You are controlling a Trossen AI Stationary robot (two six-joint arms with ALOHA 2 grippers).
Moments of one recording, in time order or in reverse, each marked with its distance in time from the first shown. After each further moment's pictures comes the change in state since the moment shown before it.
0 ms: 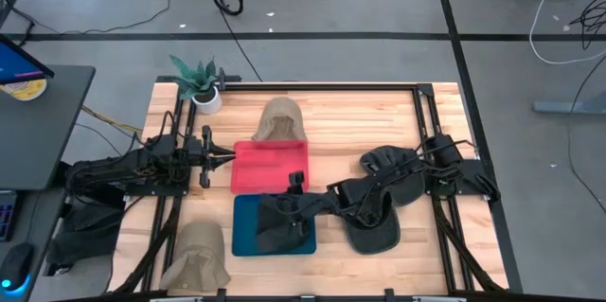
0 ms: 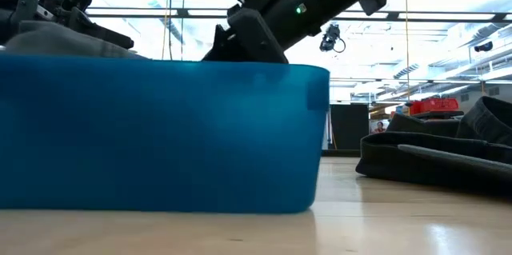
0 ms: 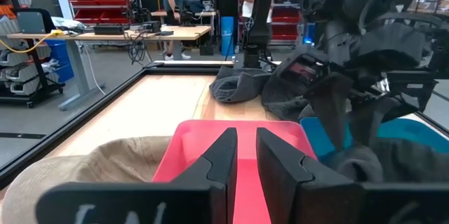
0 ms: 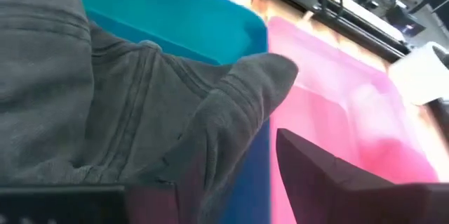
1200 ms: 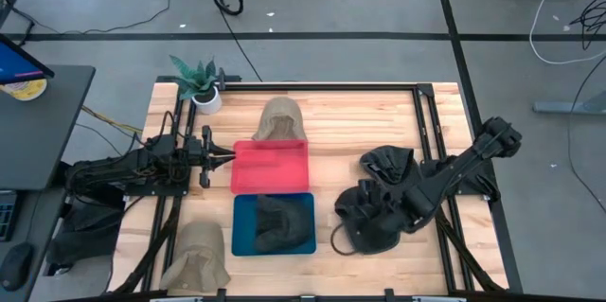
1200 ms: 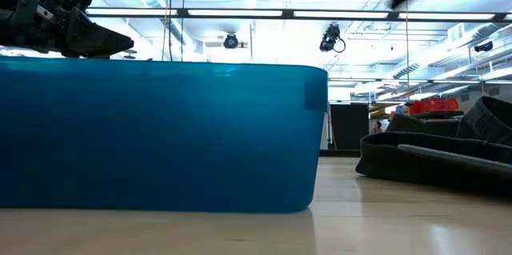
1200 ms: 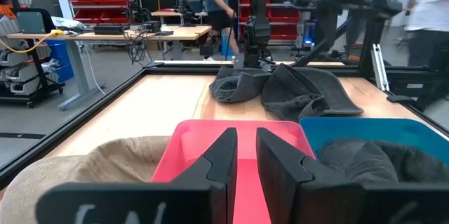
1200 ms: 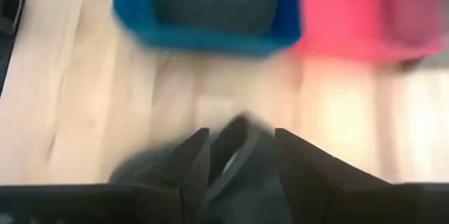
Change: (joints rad) left arm 0.000 0.000 0.000 0.000 0.000 0.000; right arm 0.319 -0.478 -0.015 -1.029 0.012 0.692
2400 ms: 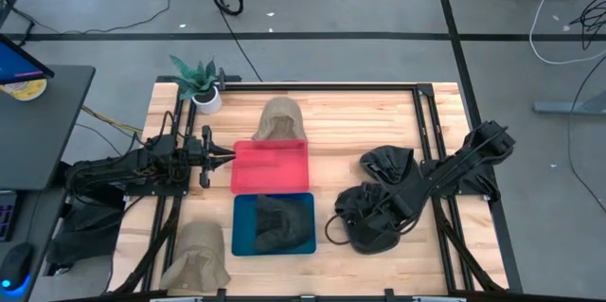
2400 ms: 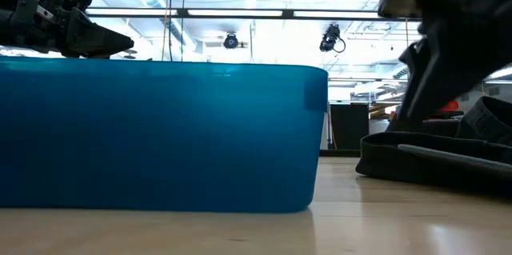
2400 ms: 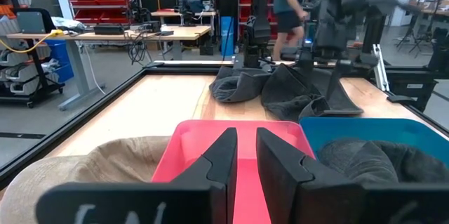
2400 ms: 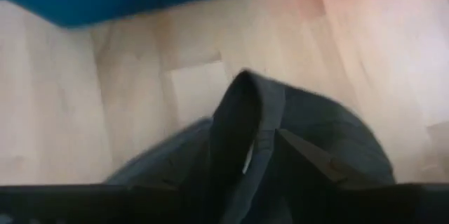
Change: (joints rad) left arm 0.000 0.000 0.000 0.000 0.000 0.000; right arm -0.056 0.077 -0.344 0.397 0.008 0.295
